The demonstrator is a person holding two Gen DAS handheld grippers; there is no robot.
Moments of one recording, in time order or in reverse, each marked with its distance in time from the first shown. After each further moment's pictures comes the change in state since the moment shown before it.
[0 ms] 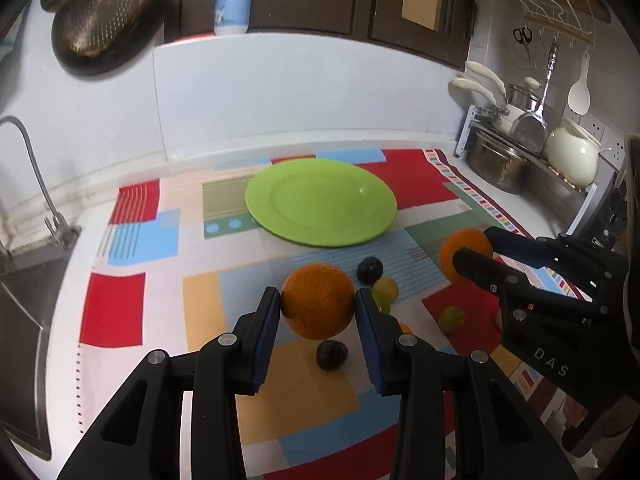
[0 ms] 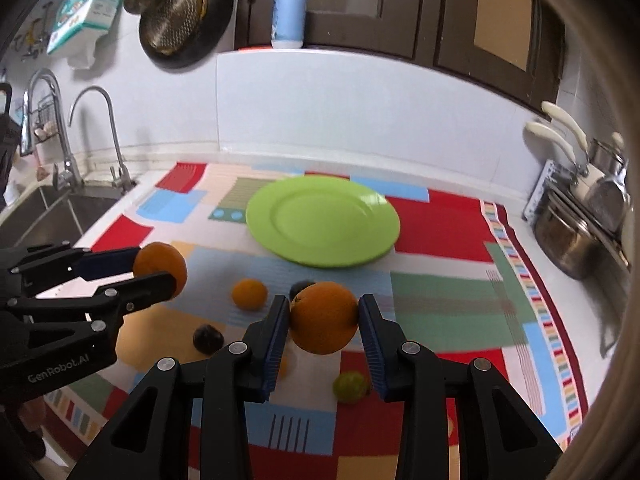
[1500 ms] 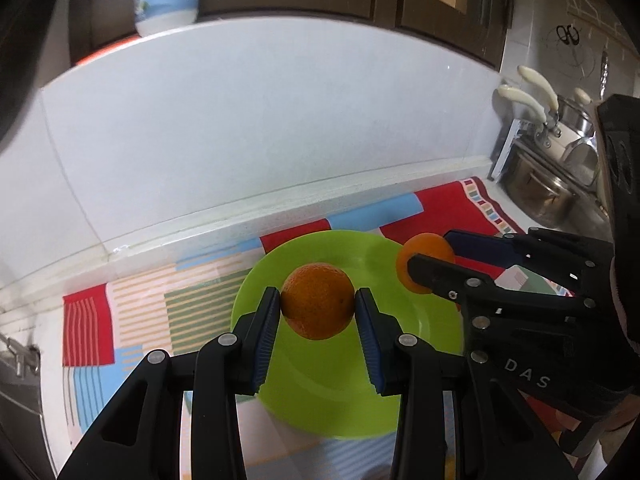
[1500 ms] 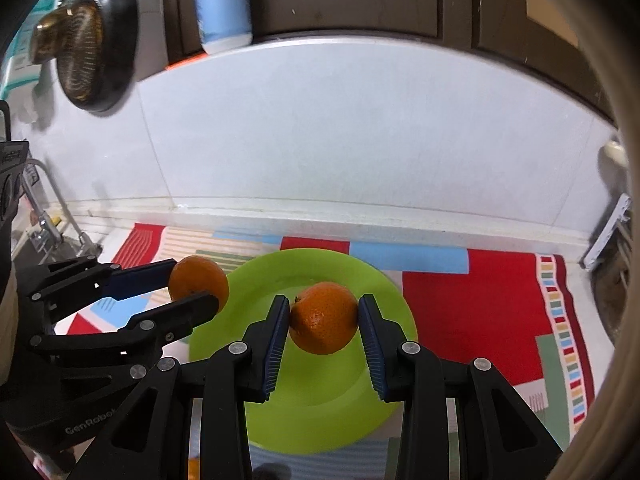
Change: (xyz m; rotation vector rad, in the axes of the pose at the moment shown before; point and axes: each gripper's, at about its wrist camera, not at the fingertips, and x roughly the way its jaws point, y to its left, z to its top) left arm 0.159 0.026 0.145 0.067 0.069 -0.030; right arm 0.156 -0.058 0.135 0.063 0.072 0.102
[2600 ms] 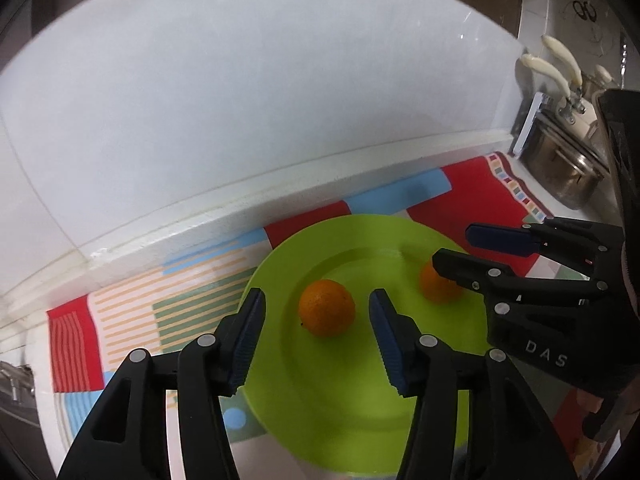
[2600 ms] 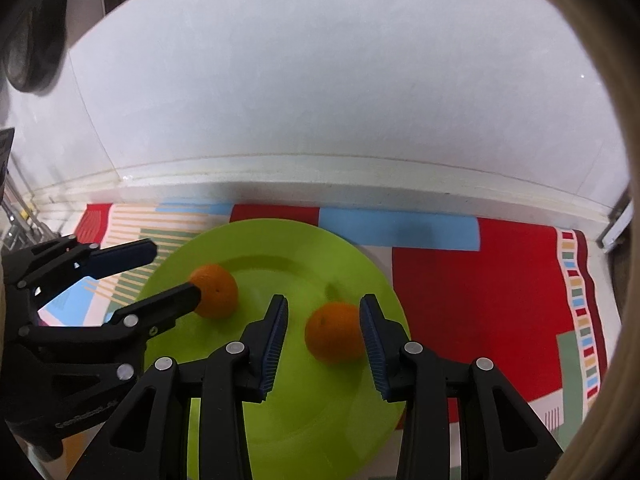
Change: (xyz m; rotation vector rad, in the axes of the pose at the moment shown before) left arm 0.048 0.014 0.007 0.033 0.070 0.016; right arm 0.045 -0.013 -0.008 0.033 0.138 -0.035
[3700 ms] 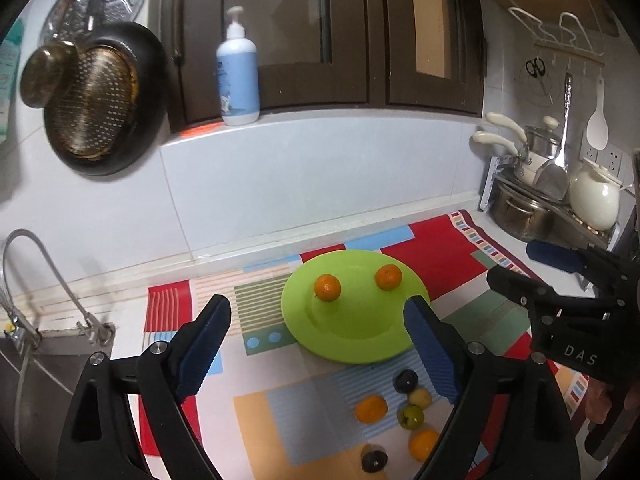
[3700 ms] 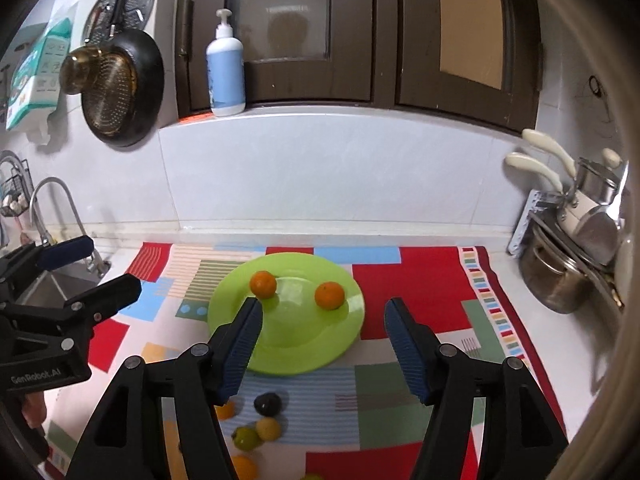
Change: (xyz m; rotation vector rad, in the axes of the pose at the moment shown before) left arm -0.206 -0.032 -0.079 -0.039 -0.281 0.114; right arm -0.191 0.035 -0.073 0.035 -0.290 -0.124
